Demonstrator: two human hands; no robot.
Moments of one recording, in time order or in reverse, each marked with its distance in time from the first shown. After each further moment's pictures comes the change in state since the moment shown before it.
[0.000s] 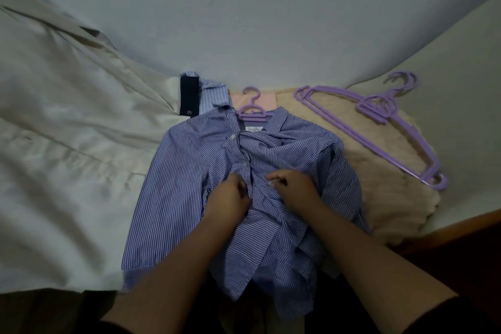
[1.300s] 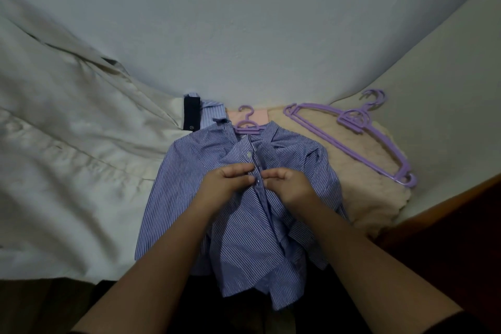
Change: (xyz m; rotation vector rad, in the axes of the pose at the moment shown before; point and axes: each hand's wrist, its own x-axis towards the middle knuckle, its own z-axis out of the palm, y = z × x) left_hand -0.036 0.037 -0.061 -1.052 -0.133 0.005; right_hand -0.047 -0.044 -0.019 0.596 0.027 0.084
